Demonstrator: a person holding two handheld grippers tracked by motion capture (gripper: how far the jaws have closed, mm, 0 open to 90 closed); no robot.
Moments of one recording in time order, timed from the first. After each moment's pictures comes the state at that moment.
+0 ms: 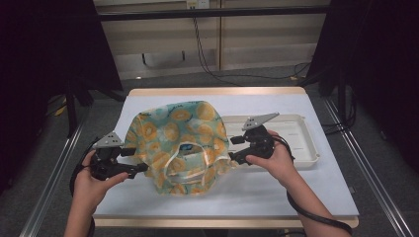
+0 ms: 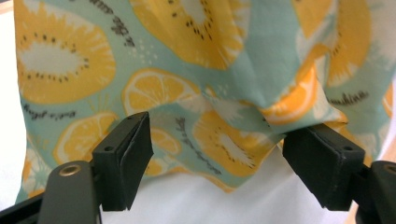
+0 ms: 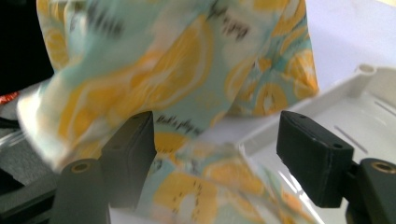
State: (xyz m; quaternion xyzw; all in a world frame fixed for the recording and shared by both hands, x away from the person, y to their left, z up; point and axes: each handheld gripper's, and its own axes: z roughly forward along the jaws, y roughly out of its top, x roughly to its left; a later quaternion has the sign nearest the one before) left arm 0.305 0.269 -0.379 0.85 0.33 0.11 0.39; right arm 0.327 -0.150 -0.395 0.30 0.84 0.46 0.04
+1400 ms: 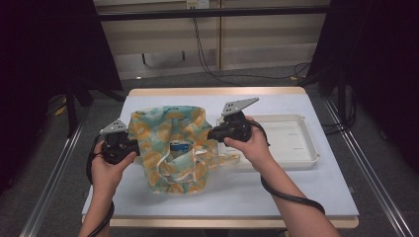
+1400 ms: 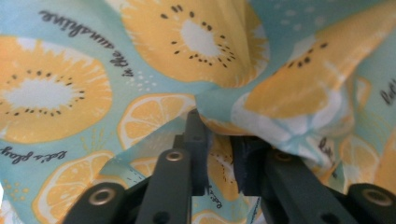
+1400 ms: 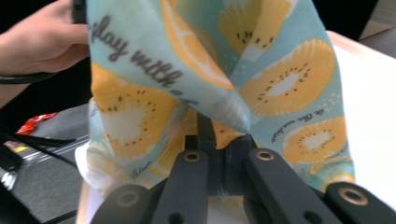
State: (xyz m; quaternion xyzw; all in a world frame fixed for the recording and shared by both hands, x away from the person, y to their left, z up) left arm 0.342 0.257 -0.387 0.81 0.37 0.11 0.45; right arm 0.357 -0.099 -0.372 0.22 0.81 0.54 0.02
